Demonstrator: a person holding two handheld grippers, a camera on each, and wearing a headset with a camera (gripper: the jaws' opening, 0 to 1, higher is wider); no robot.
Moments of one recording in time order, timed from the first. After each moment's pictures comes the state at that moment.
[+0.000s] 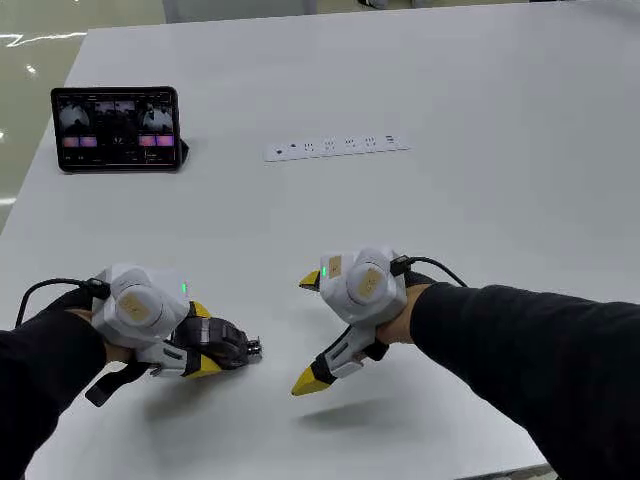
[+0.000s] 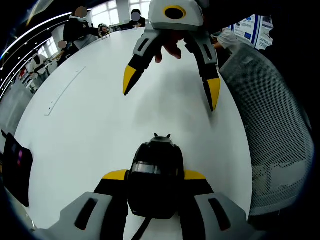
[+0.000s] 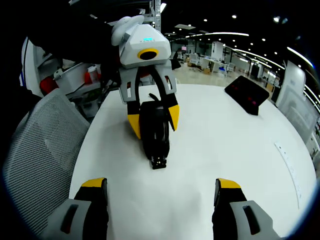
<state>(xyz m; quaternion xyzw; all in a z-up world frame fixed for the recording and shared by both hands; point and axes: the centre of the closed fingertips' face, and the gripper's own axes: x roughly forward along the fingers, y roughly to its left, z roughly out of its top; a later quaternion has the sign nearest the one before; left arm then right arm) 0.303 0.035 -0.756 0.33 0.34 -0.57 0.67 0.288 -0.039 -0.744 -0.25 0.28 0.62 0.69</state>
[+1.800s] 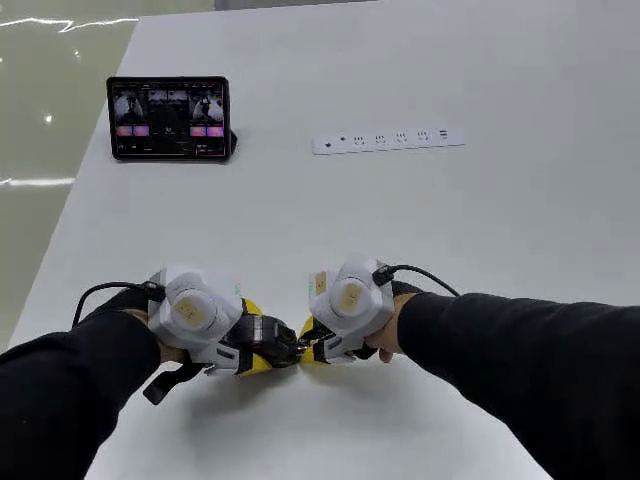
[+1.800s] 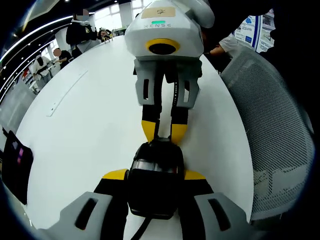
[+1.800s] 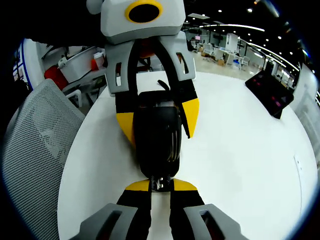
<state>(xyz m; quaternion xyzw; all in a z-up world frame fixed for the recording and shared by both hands) 0.302 0.034 -0.754 0.32 0.32 -0.57 0.69 0.290 0.005 -0.779 -0.29 0.31 0.65 0.63</state>
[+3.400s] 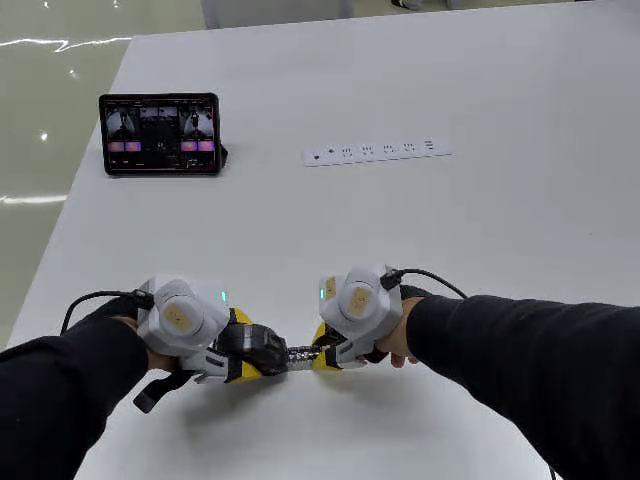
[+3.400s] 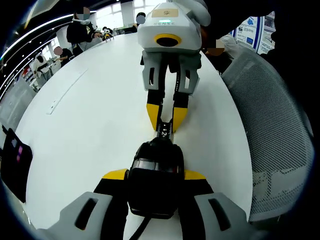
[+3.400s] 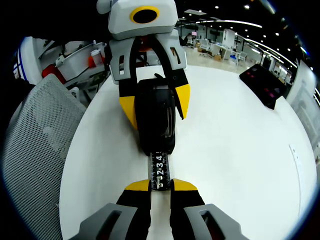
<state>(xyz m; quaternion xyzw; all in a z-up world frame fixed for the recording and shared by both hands) 0.303 0.033 -0.753 0.31 0.33 -0.56 0.69 0.291 -0.026 -0.780 -0.30 0.33 0.63 0.64</state>
